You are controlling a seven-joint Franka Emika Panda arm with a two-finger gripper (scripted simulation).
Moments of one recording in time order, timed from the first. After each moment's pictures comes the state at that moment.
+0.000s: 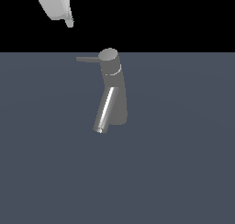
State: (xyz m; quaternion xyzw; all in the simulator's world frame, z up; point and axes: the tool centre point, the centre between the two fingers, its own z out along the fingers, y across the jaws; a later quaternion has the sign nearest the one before) arm -0.011 0.129 0.364 -0.73 0.63 -0.23 0.14
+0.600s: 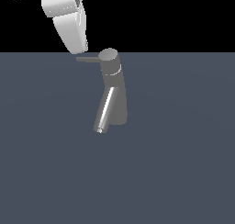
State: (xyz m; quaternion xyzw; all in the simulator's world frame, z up) arm 0.019 0.103 0.305 -0.70 0.65 -0.25 0.14
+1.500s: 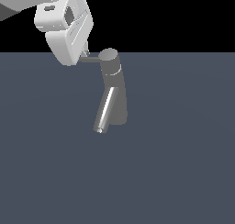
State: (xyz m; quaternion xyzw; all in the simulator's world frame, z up) arm 0.007 0.101 0.281 -0.61 0.73 -0.24 0.17
